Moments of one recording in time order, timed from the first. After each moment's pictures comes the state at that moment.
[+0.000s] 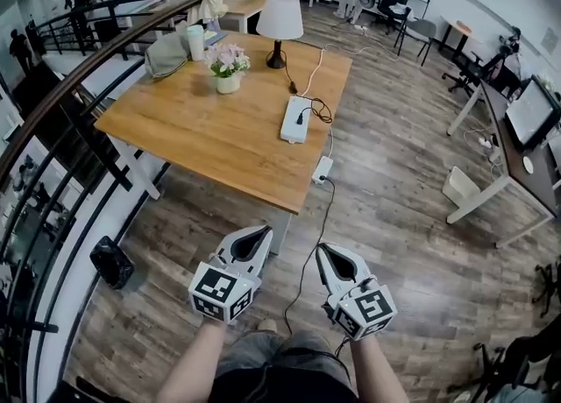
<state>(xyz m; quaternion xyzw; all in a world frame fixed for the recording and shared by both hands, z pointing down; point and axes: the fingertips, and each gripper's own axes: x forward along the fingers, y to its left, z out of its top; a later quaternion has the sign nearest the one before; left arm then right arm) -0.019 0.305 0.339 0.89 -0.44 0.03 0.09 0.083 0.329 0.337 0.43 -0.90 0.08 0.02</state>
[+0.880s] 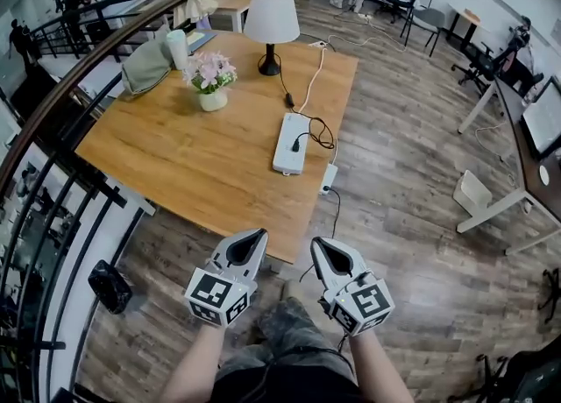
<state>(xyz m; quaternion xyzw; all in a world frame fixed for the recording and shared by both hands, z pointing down) -0.013 0.151 0.364 0.89 -0.45 0.04 0.11 0.085 0.162 0.358 0.41 -0.91 0.10 0.00</state>
